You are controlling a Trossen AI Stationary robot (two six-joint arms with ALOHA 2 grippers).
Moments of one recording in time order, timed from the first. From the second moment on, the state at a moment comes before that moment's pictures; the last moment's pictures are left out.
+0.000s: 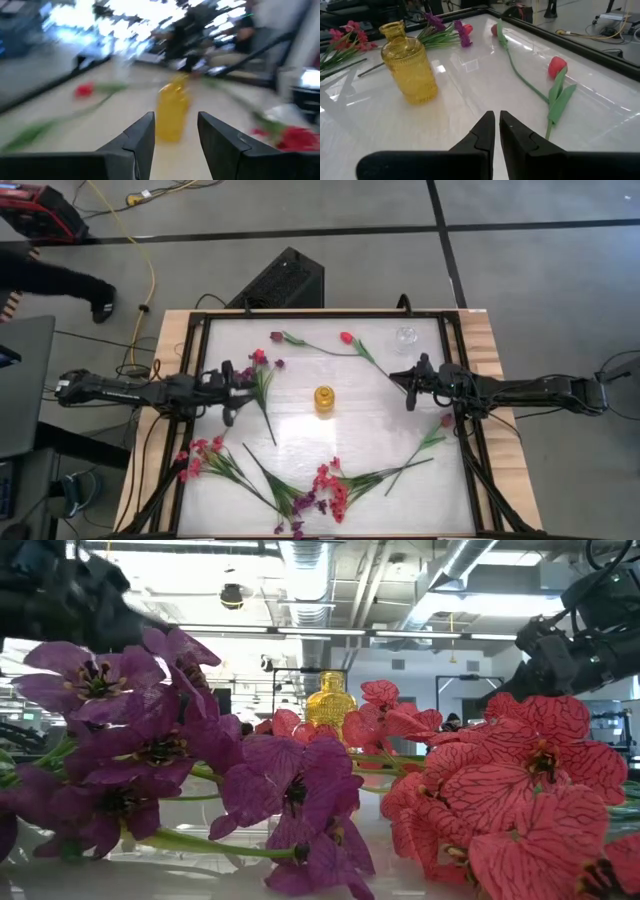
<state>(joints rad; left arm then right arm) -0.04 0.36 0.02 0.37 -0.16 -0.12 -0.22 0.56 0.01 0.27 0.17 0.18</state>
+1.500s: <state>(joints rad) -0.03 0.95 0.29 0.36 -0.36 0.04 0.39 1.50 1.14 -0.31 -0.05 0.02</state>
